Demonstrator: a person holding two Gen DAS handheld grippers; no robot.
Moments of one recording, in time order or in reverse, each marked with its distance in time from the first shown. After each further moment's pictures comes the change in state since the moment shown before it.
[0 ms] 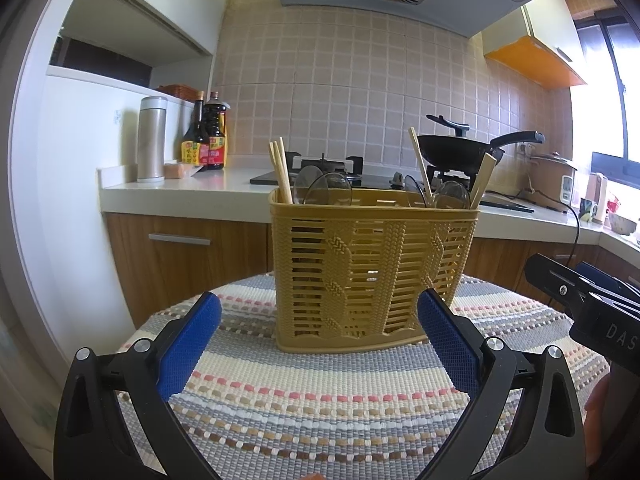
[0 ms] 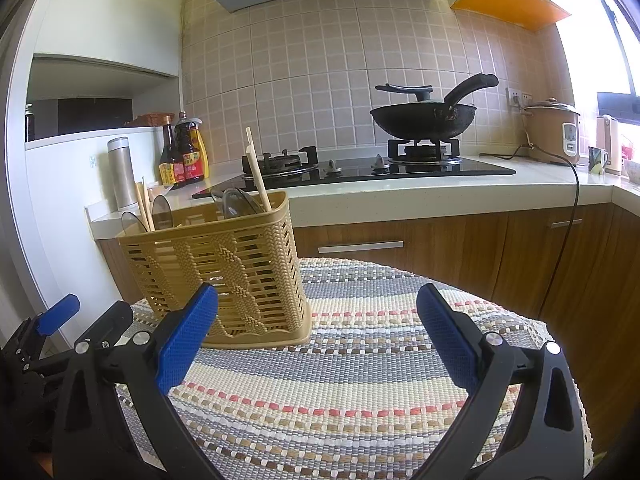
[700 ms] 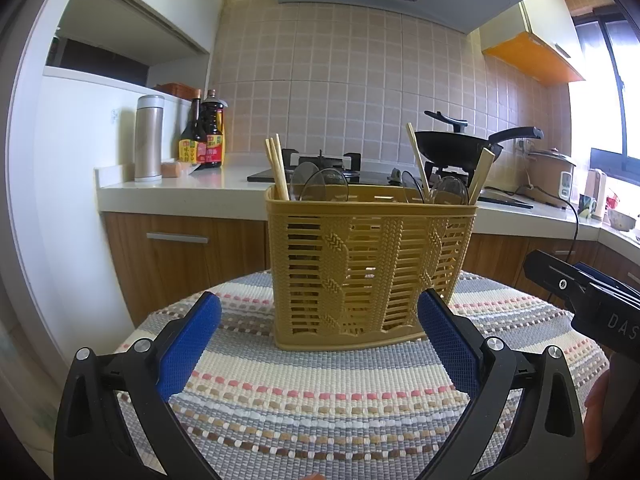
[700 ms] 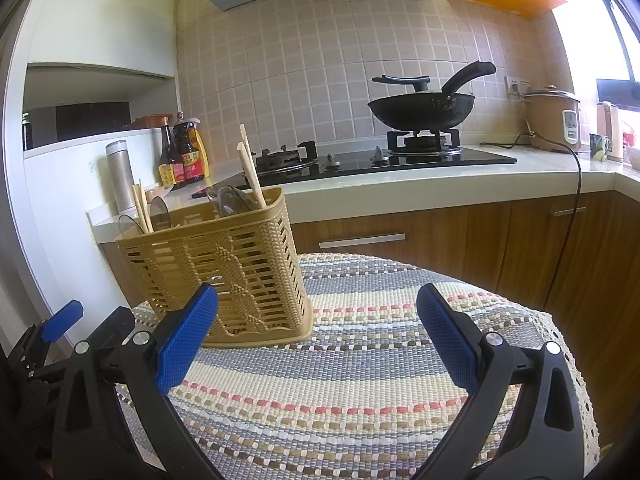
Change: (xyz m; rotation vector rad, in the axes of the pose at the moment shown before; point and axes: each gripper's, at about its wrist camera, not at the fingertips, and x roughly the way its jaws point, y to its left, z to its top) left arm 0.002 -0.002 -0.002 0.007 0.010 -0.006; right arm 0.005 -0.006 0.000 0.030 0.020 0.015
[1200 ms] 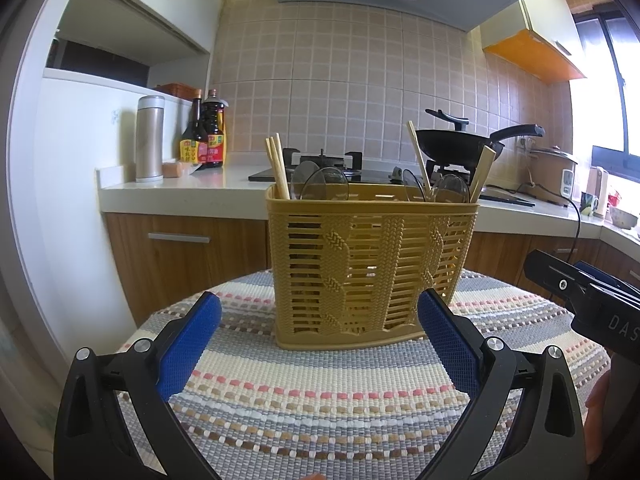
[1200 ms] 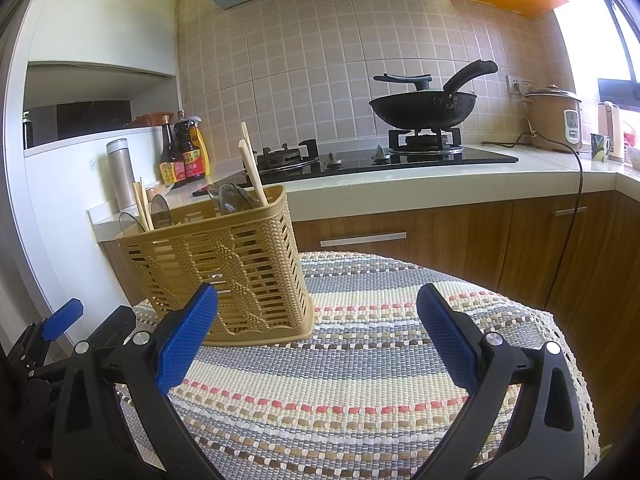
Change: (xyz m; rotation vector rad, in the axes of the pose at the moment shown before) left arm 0.000 0.001 -0.001 0.007 0.004 0.005; right arm 0.000 0.002 -0.001 0.000 0.004 0.002
